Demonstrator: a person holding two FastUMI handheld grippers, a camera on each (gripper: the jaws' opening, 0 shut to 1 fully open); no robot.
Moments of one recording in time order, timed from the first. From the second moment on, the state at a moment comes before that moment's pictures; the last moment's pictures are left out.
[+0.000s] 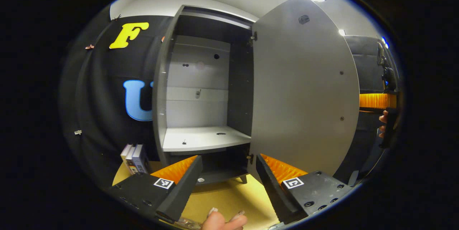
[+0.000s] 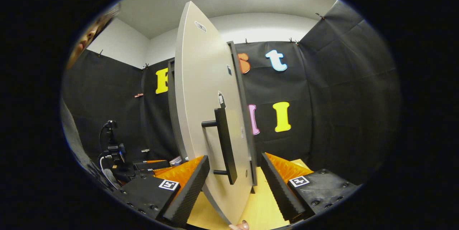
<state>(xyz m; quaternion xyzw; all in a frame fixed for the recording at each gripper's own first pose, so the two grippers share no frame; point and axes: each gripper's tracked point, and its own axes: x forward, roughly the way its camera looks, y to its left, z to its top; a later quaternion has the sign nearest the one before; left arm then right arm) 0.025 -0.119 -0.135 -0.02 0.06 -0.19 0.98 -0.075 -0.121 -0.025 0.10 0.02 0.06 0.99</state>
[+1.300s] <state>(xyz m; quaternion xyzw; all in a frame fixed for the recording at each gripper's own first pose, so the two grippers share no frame) 0.015 -0.066 -0.126 0.00 0.05 -0.10 0.99 0.050 -0.068 -0.058 -0.05 0.00 0.01 1.00</state>
